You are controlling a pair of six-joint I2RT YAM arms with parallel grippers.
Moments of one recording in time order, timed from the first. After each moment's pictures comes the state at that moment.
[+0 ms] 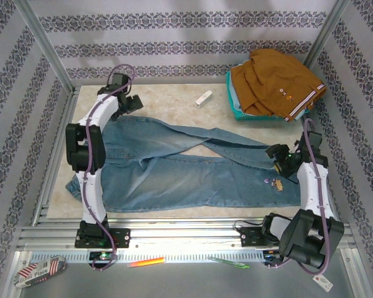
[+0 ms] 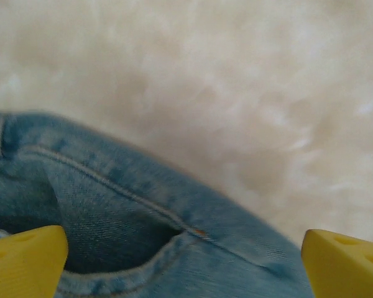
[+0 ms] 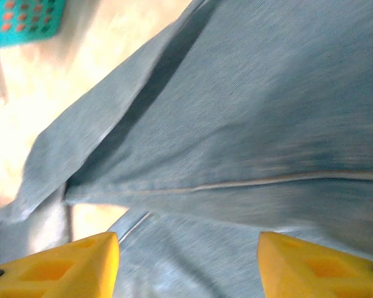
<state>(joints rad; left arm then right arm) -0.05 2.19 1.86 -0.79 -0.08 -0.54 -0.35 1.10 0.76 -0.75 -0.44 0.67</state>
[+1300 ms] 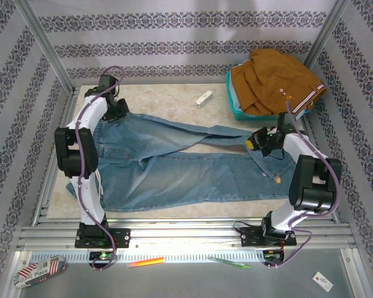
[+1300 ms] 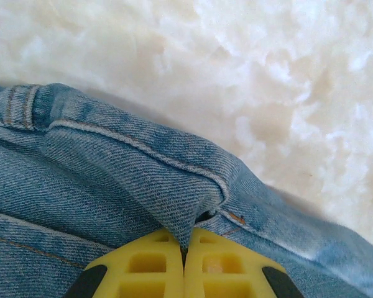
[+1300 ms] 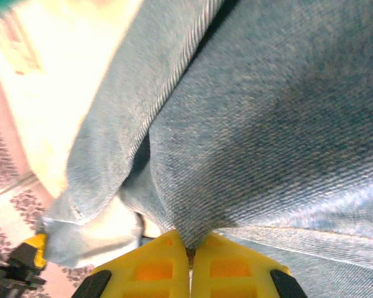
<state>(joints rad) 0.03 2.05 1.76 -0.82 0.09 -0.46 -0.21 1.58 0.98 -0.51 -0.66 0.92</state>
